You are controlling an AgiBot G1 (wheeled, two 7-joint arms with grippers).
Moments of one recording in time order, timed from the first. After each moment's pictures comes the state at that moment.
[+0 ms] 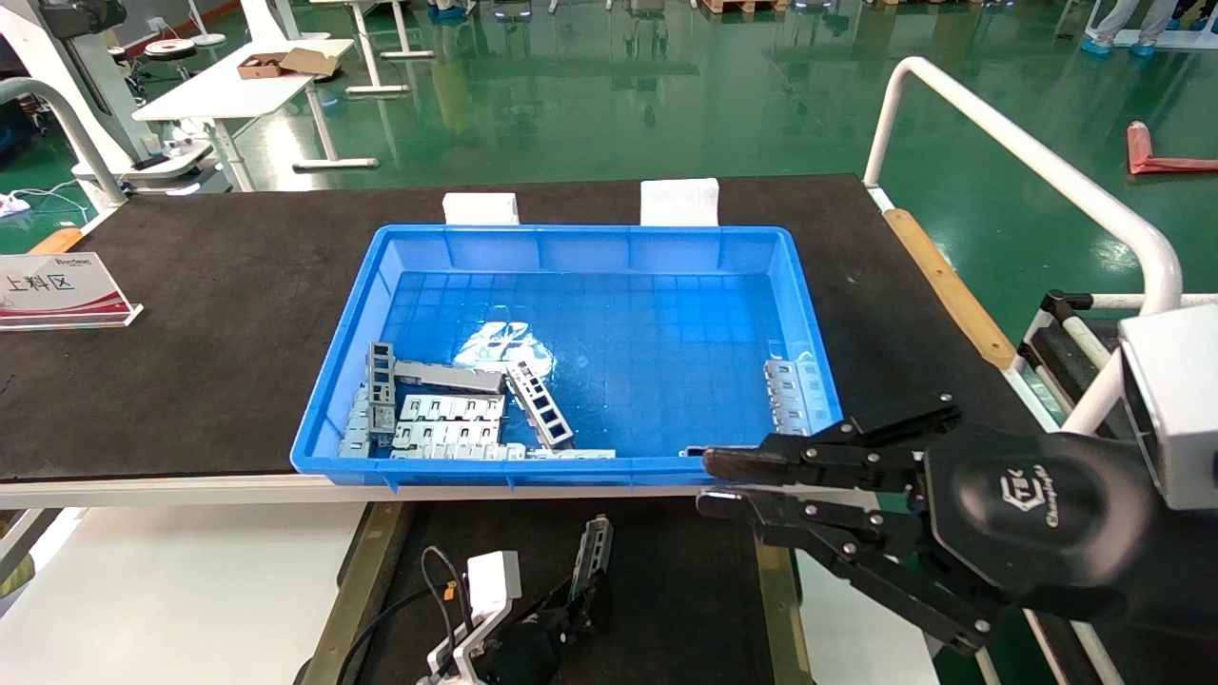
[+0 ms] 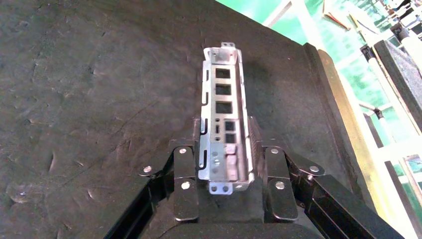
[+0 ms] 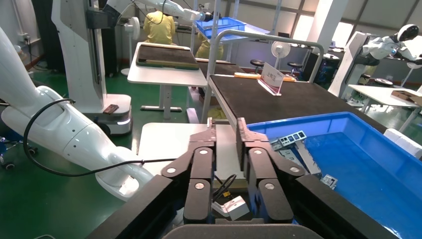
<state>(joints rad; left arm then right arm) -0.73 1.34 0.75 -0.90 0.76 -0.02 -0.27 1.11 -0.55 -0.42 1.25 -0.62 -1.43 0.11</state>
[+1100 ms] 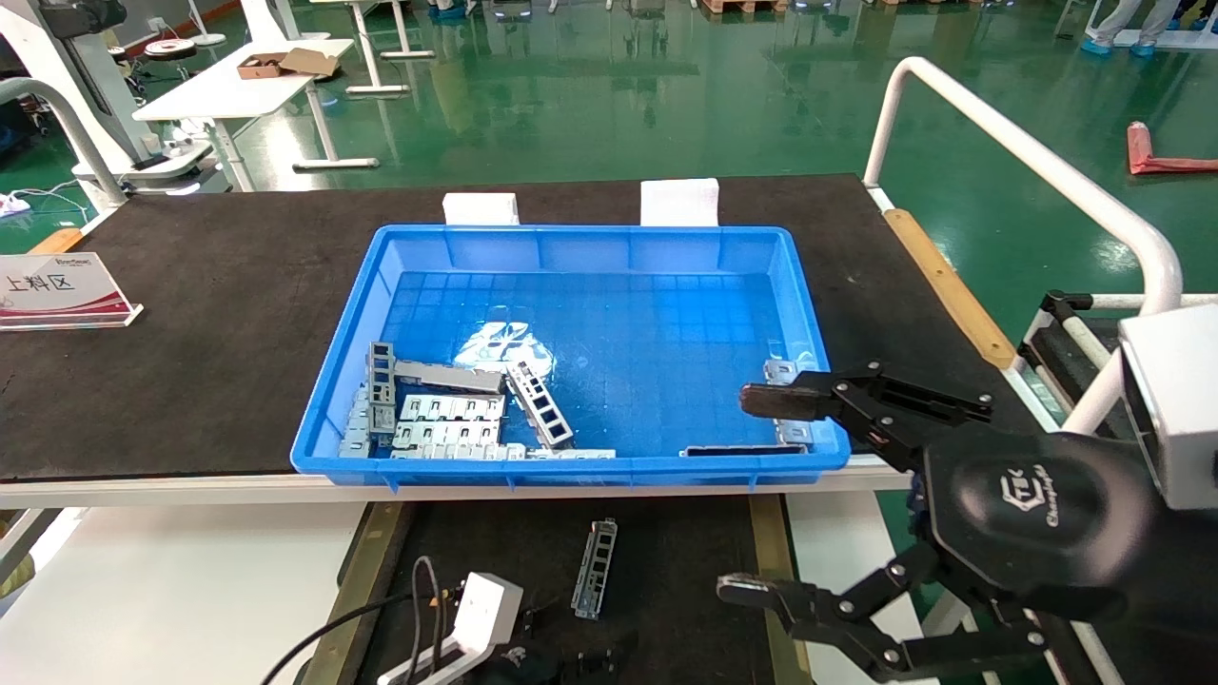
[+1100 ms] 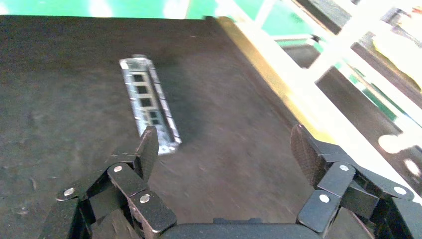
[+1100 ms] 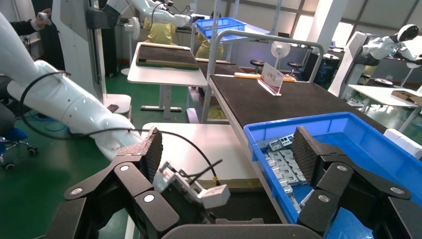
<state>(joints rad) -0.68 1.04 0.77 -1.15 0.85 0.32 -0.19 1.11 -0.55 -0.42 1.25 -0.62 -1.43 0.11</state>
